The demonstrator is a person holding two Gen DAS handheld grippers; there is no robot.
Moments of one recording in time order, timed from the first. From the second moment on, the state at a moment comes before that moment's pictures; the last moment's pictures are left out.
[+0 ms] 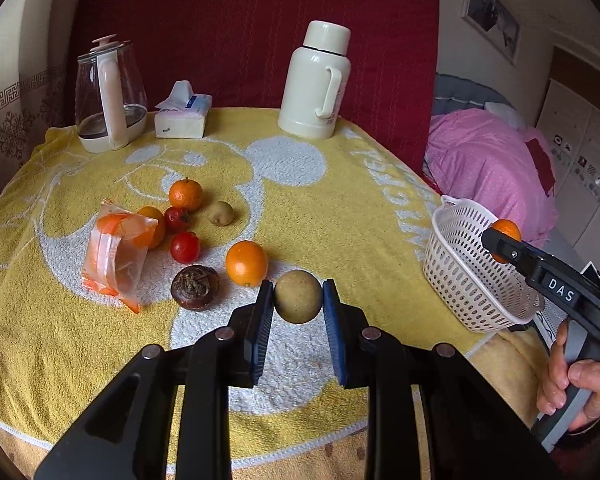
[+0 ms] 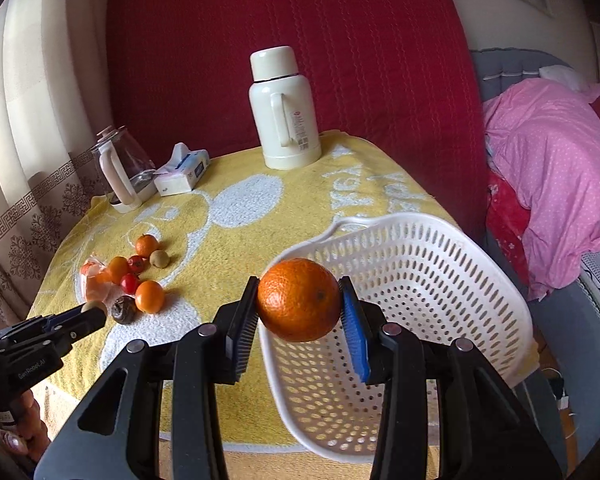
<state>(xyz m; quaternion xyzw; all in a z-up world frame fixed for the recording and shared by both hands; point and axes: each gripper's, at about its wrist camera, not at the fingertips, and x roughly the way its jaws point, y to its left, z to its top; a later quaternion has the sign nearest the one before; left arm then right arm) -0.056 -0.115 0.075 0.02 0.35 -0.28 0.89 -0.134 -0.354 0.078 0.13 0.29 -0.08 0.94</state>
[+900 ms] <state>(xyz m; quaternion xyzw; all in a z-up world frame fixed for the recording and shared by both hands) -0.073 -0.236 0.100 0.07 0.32 -0.38 0.87 -0.146 -0.420 0.057 0.15 0.31 -0.17 0.92</state>
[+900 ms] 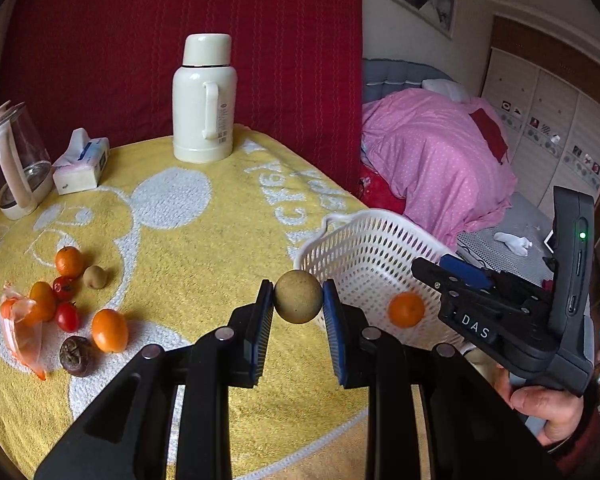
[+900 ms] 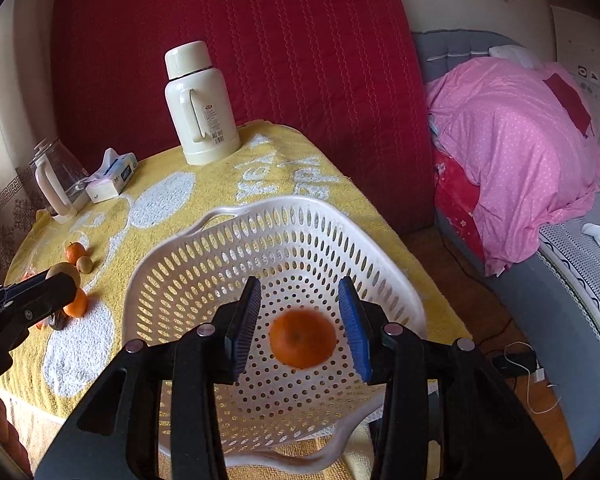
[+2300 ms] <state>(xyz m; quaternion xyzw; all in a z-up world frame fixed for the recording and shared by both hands) -0.066 -0.291 0.075 0.09 0.33 -0.40 0.85 -0.158 -0.428 0.076 0.12 0.27 -0.22 0.93</state>
